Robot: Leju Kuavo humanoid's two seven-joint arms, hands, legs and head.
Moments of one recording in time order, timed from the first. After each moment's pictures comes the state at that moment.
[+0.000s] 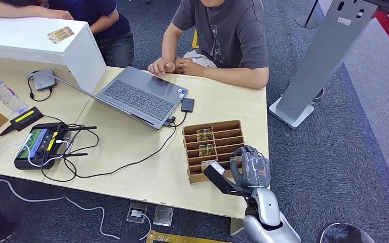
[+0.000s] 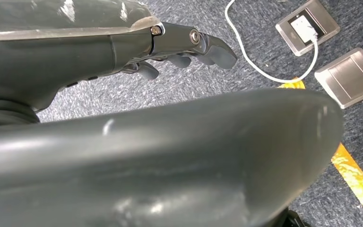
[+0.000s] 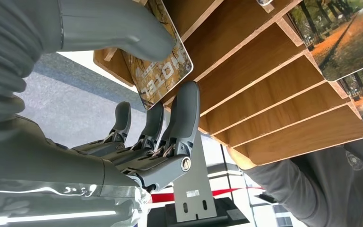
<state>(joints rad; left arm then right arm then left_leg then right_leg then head) -0.13 0.02 -1.21 -0.25 0.64 0.36 -0.13 -0.34 -0.02 0.65 -1.08 1.07 -0.43 0.21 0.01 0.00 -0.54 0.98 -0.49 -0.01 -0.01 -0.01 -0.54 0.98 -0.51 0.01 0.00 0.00</state>
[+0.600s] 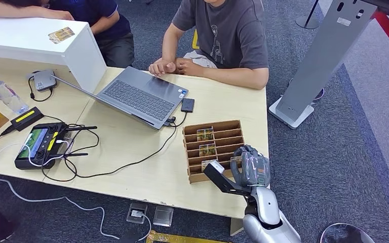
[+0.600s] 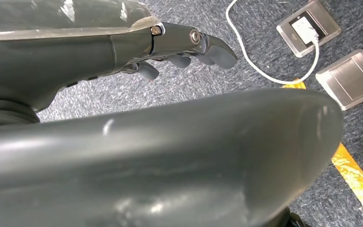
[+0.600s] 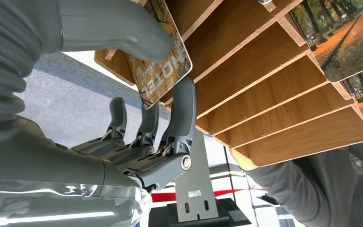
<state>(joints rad) -0.13 0.02 -1.21 -0.25 0.64 0.36 -0.13 -0.35 -0.03 0.66 -1.08 1.08 -0.41 0.24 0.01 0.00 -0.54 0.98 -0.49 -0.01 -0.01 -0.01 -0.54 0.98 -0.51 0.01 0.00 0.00</state>
